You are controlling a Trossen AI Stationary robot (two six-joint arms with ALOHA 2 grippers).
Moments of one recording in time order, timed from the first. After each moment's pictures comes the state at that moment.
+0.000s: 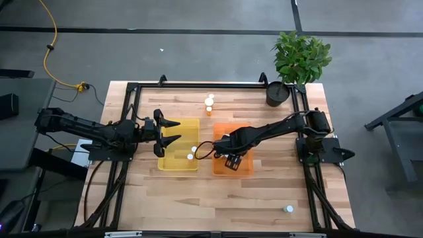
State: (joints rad) left arm 0.01 0.76 0.21 0.65 -0.25 -0.03; right arm 0.14 1.92 1.48 -1.09 0.10 0.57
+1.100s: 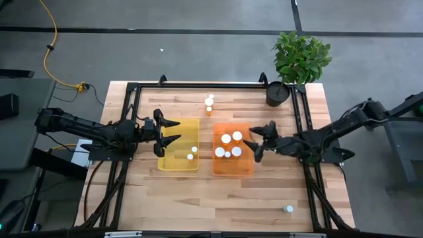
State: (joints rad) left arm 0.01 0.76 0.21 0.65 -0.26 -0.03; right arm 0.35 1.03 0.46 0.24 0.74 0.41
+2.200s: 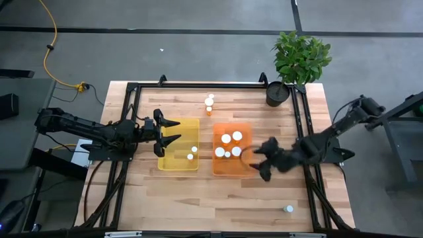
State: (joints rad) left arm 0.01 0.76 0.21 0.65 -0.26 -0.03; right arm 0.56 1.12 0.75 -0.45 0.50 0.83
